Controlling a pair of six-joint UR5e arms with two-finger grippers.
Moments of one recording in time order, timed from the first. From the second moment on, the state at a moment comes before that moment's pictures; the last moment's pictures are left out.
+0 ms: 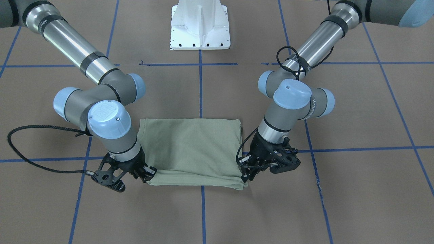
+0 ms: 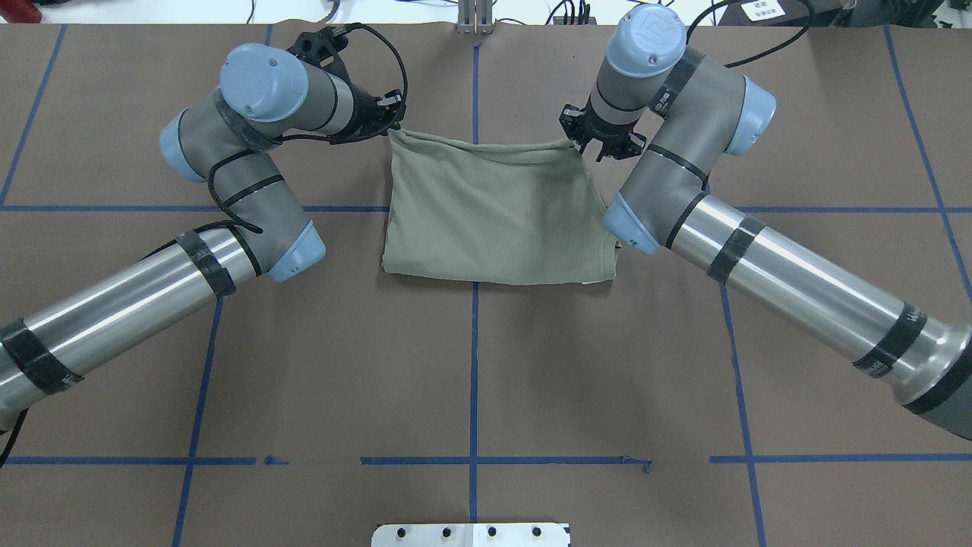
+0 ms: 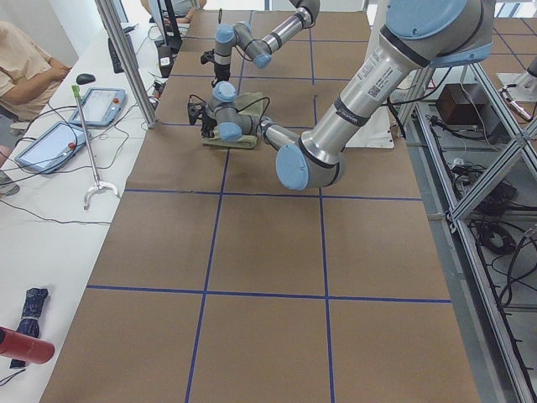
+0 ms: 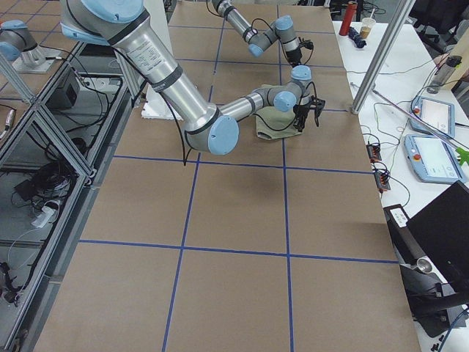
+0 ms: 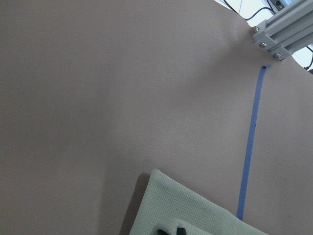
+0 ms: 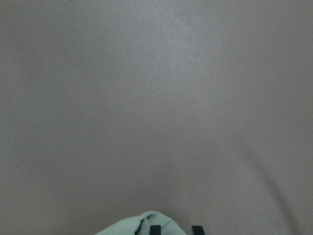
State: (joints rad) left arm -0.79 -2.38 -1.09 -2.39 -1.78 -1.45; right arm 0.84 -0.76 1.12 -1.22 1.94 1.36
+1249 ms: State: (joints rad) left arm -1.05 -2.07 -1.29 -2.38 -2.11 -0.76; right arm 1.21 -1.09 1.26 -1.23 2.25 0.76
